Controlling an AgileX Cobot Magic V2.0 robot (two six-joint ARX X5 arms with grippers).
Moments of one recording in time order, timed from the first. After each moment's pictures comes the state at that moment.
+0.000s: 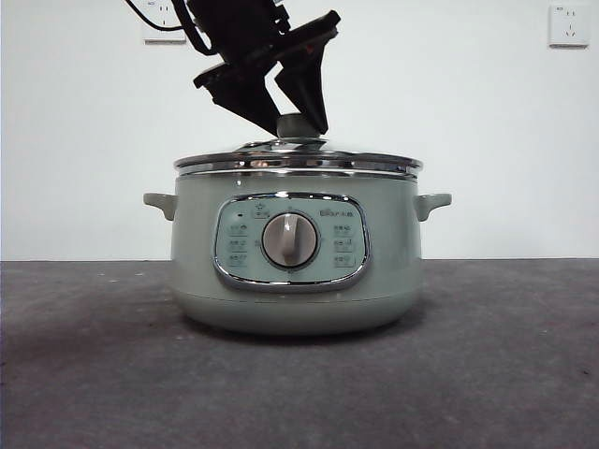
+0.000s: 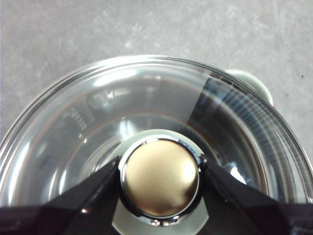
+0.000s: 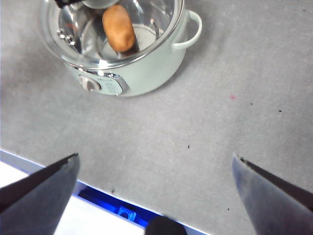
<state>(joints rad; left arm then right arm) -0.62 1.75 1.58 -0.55 0.06 0.02 0.67 0.87 1.40 -1.35 0.10 0.26</state>
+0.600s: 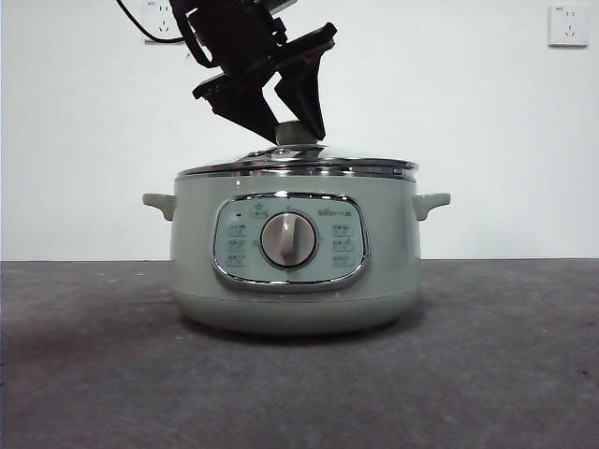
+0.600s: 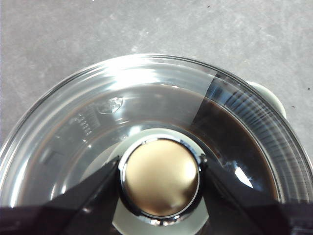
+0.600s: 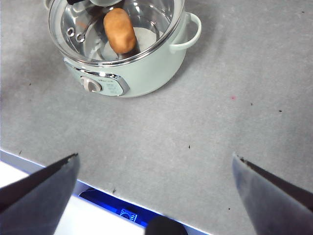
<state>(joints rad) -0.58 1.78 1.59 -0.54 0.08 0.00 0.67 0.86 1.40 -1.35 0.10 0.26</state>
